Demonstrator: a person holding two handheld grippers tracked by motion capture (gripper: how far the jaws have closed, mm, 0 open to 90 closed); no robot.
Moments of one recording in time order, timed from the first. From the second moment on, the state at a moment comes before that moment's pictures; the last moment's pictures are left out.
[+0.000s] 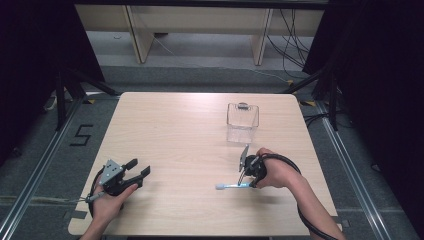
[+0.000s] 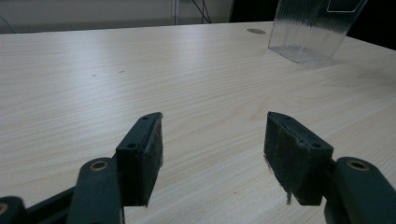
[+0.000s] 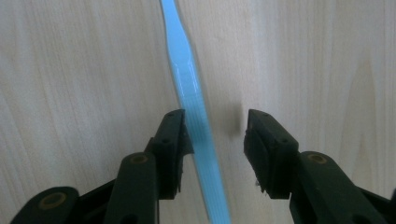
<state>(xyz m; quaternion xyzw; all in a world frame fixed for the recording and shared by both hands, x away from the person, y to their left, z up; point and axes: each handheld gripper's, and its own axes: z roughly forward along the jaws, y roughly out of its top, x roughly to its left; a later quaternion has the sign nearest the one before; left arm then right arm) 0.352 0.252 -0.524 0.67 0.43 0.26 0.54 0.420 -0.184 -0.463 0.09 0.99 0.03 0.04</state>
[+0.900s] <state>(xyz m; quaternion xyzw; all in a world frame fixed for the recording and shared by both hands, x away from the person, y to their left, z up) 0.351 0.251 -0.523 0.68 0.43 0.25 0.54 0.410 -0.160 -0.471 0.05 1.00 0.01 0.03</state>
